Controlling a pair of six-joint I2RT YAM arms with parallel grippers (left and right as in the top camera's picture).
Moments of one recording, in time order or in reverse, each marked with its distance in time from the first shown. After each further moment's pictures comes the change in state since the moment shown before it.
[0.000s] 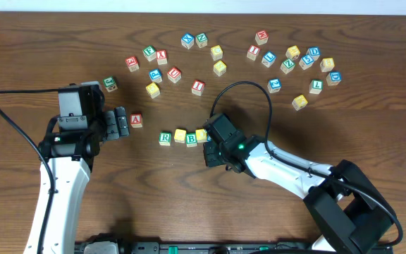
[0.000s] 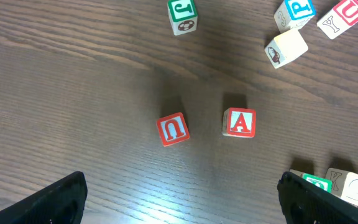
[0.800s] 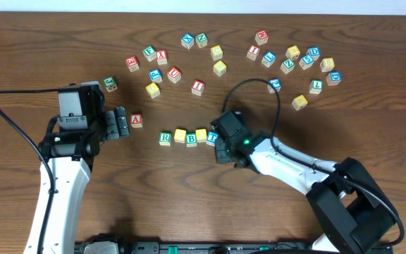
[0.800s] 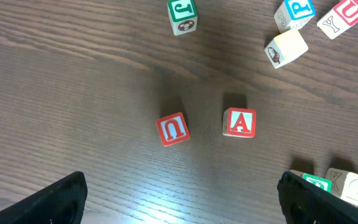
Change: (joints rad) left arm 0.000 0.000 0.000 0.000 0.000 0.000; right arm -0.047 0.000 0.000 -0.072 0.093 0.001
